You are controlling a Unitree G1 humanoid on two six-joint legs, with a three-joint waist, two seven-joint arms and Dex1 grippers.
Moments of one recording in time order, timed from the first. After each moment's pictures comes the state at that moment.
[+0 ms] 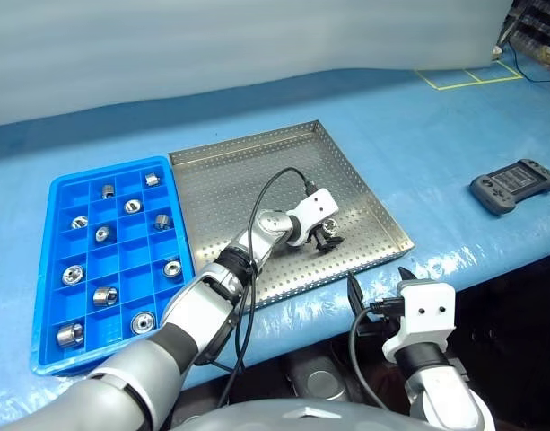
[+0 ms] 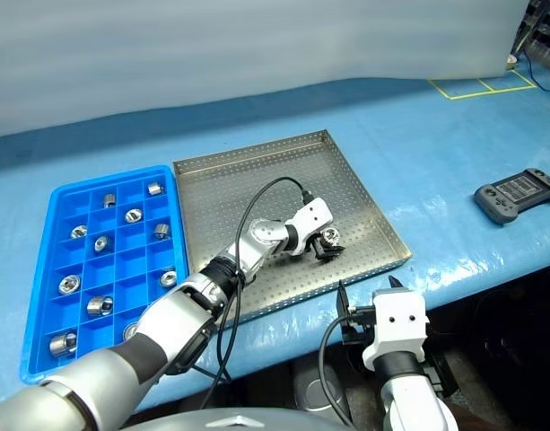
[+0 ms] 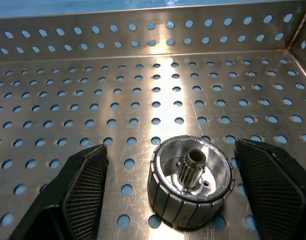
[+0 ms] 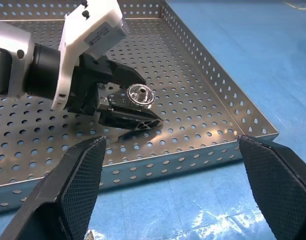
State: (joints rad) left arm -0.90 -0.12 -0.38 1.05 0.06 0.02 -0.63; right arm 0.69 -0.22 0.19 -1.00 0.04 0.49 -0.07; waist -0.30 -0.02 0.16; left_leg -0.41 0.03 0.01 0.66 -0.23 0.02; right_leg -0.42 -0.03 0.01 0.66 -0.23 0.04
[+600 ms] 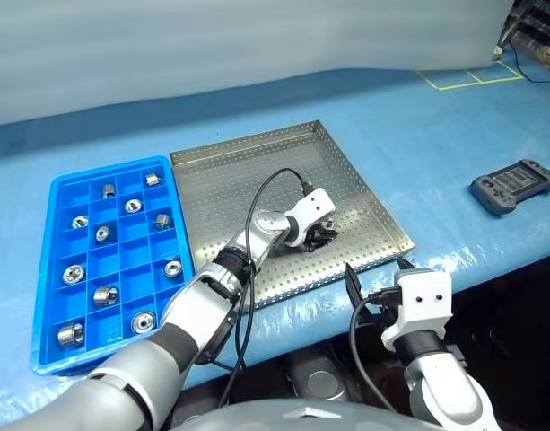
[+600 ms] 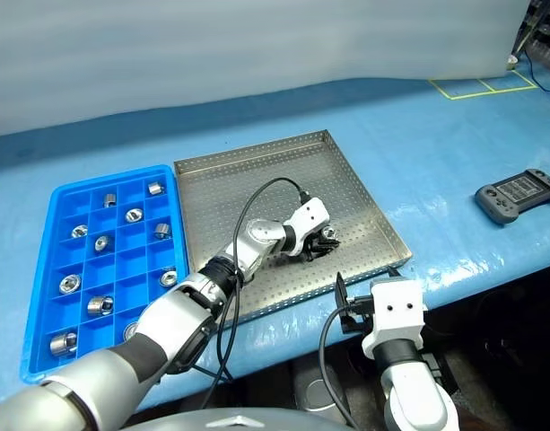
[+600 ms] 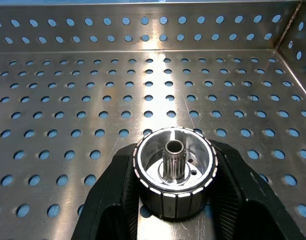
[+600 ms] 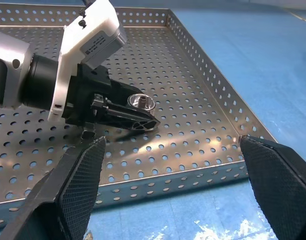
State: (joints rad) left arm -0.90 -0.13 -0.30 1.04 0.02 0.02 -0.67; right arm 0.57 -0.25 0.17 -1.00 0.07 0.57 -0.06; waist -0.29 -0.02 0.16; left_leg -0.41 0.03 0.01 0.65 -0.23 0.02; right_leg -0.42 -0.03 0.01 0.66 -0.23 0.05
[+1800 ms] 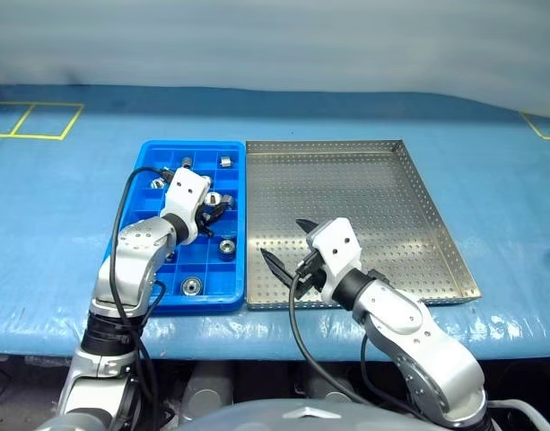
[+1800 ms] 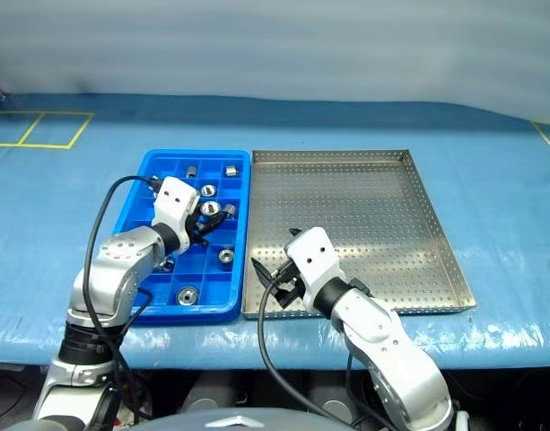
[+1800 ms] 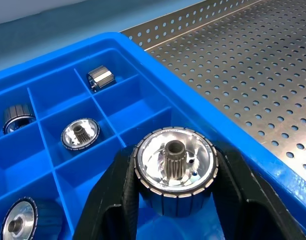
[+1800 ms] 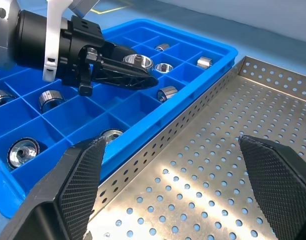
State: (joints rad) left arm -0.31 0.36 -0.01 -0.30 -0.11 0.83 -0.44; right arm 0.01 -0.30 0.33 -0.86 0.21 0.84 0.24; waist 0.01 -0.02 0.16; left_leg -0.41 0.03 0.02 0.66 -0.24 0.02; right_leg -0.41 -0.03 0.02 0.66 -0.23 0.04
